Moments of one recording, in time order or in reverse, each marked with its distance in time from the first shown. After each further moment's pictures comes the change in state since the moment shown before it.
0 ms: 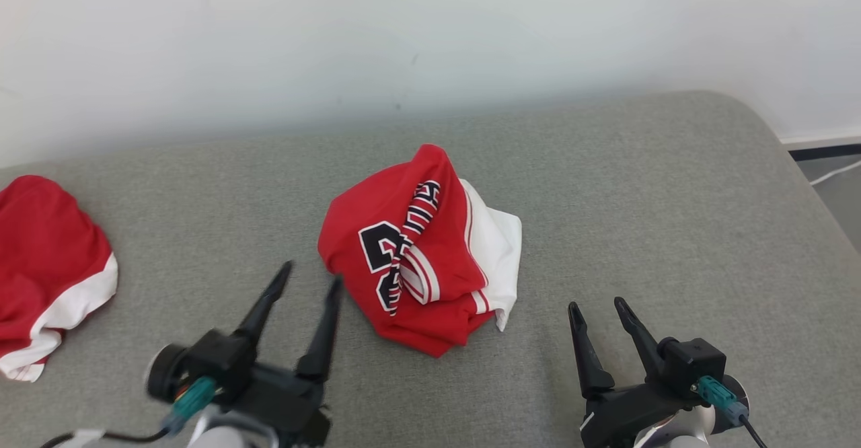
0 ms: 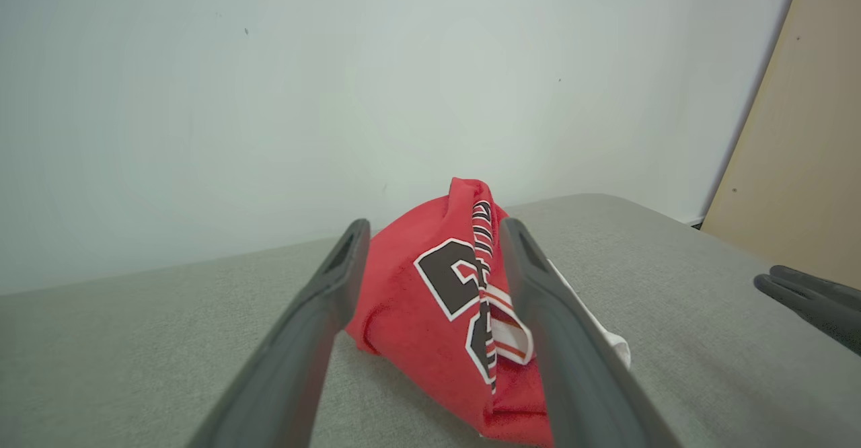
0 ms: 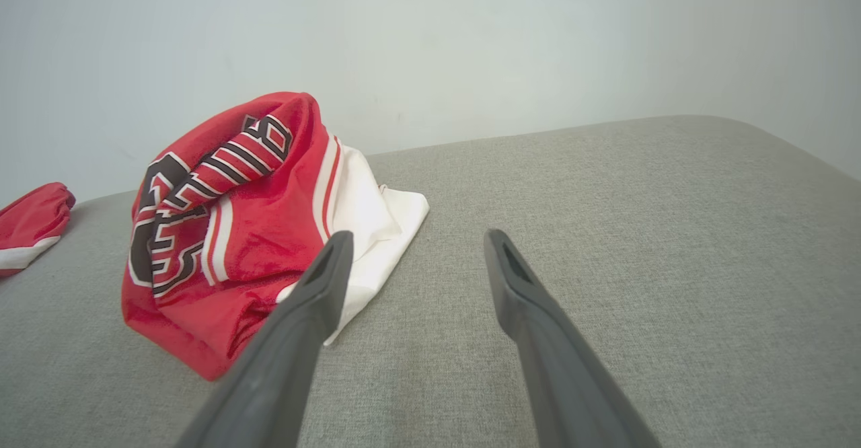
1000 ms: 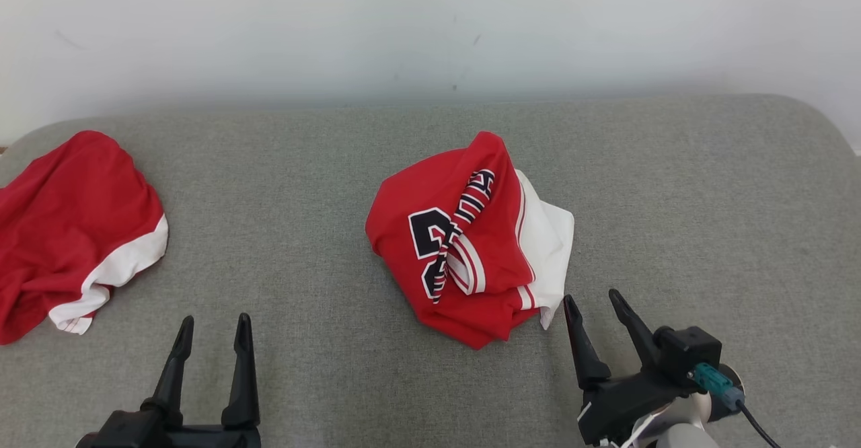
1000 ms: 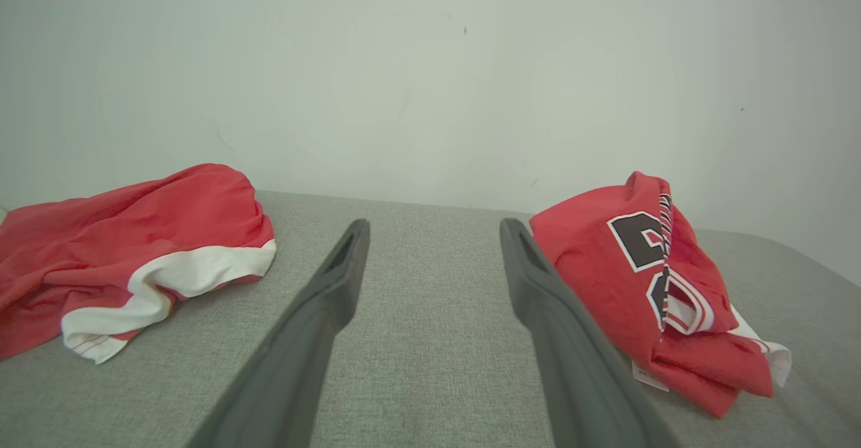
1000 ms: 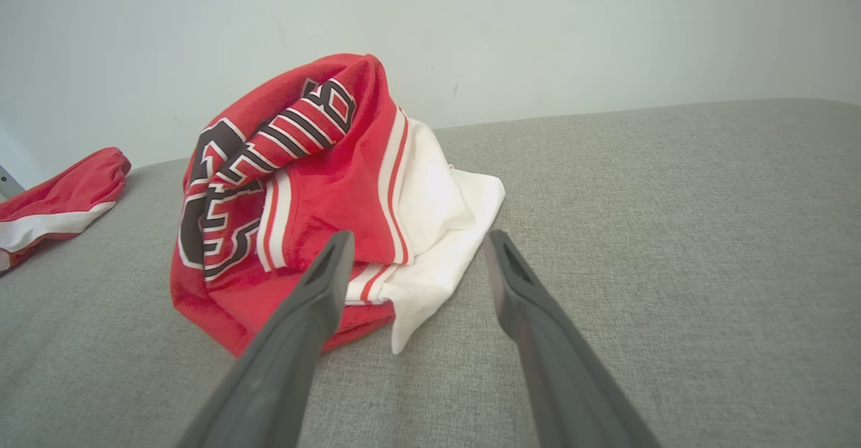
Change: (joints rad) left arm 0.295 -0.100 0.369 -0.190 0.130 0.004 0.000; right arm -0.024 -0.015 0.029 0.022 0.036 0.000 0.011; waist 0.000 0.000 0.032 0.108
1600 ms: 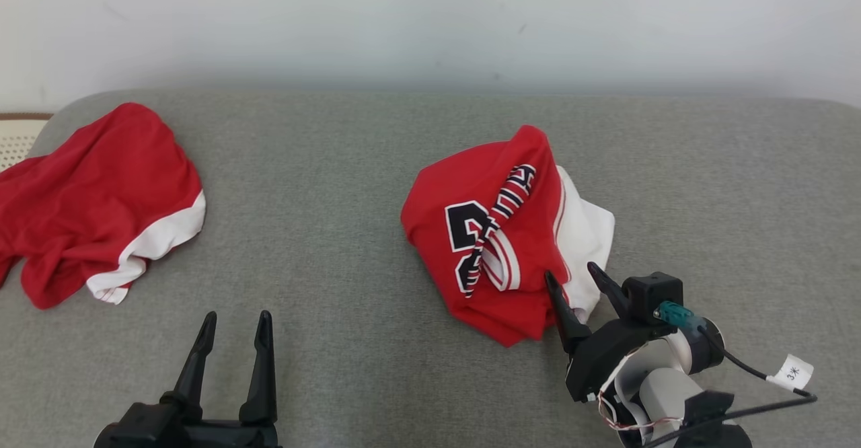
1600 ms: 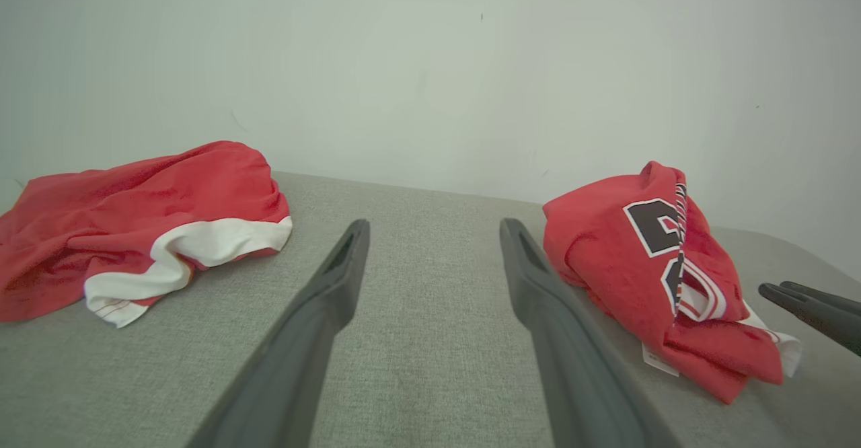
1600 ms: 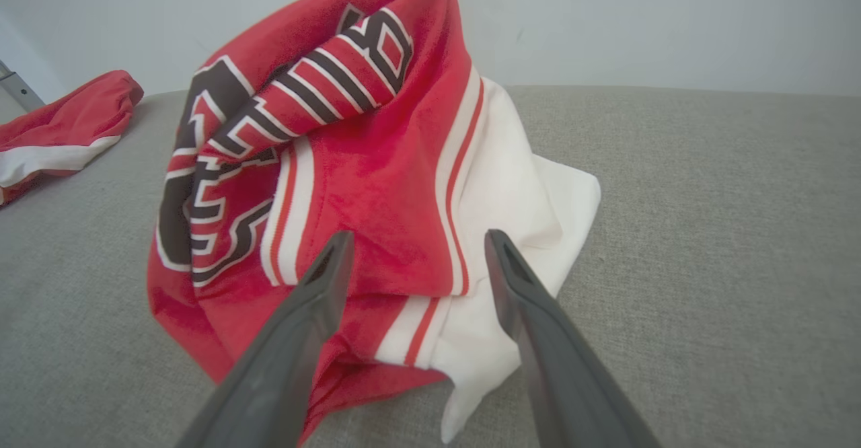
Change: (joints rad) left arm -0.023 -0.057 0.025 0.044 0.040 -0.078 0.000; right arm -0.250 -0.034 0.112 0.299 0.050 0.000 0.036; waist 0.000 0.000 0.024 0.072
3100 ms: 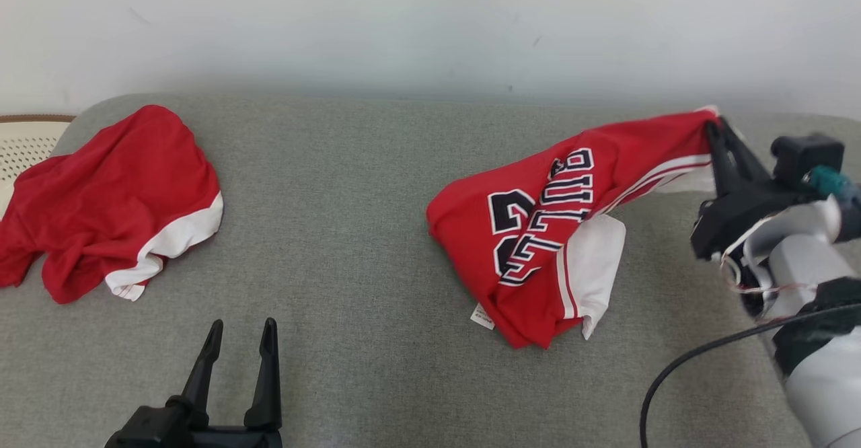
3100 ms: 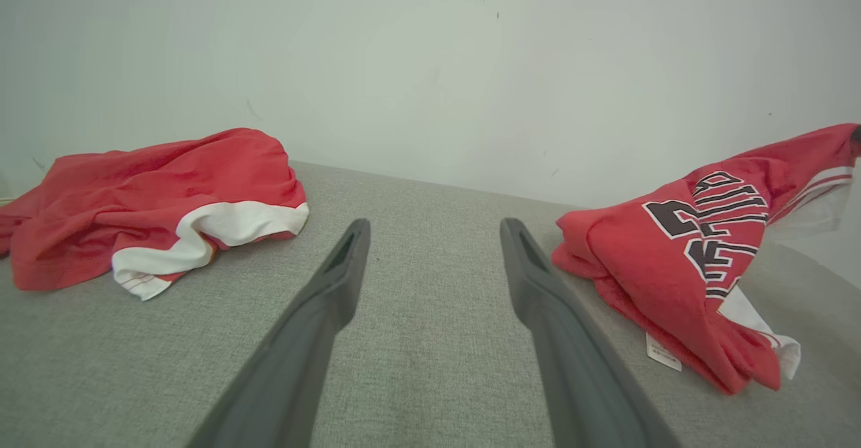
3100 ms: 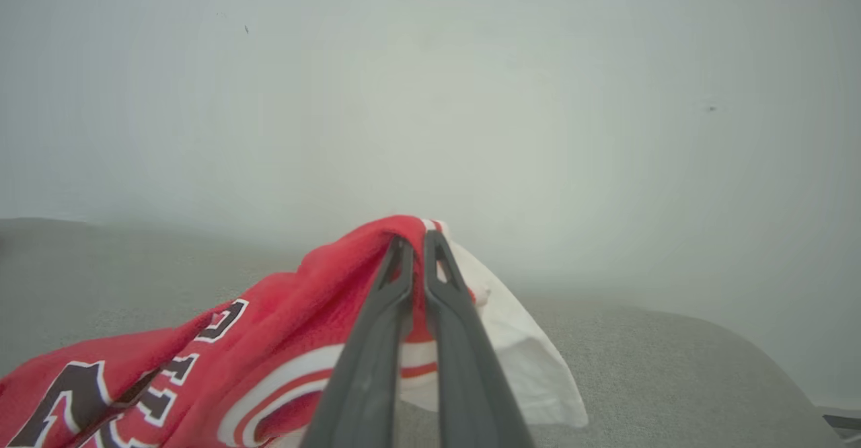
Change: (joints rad) left arm 0.000 -0.013 0.000 0.035 -0.014 -0.009 0.000; right arm -0.304 -0.228 -0.054 0.127 0.024 0.000 -0.053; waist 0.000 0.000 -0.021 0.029
